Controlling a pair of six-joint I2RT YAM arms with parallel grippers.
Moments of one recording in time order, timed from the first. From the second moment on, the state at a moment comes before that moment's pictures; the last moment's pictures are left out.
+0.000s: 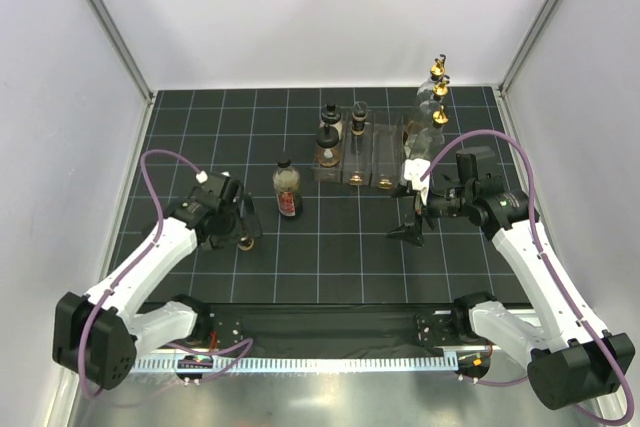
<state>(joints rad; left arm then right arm) -0.40 1.08 0.78 -0.83 -0.09 -0.64 0.23 0.96 0.93 -0.77 -0.95 -0.77</state>
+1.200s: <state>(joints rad) -0.42 1.19 0.83 -0.76 -0.19 -0.57 0.23 0.96 0.93 -0.79 -0.95 -0.79</state>
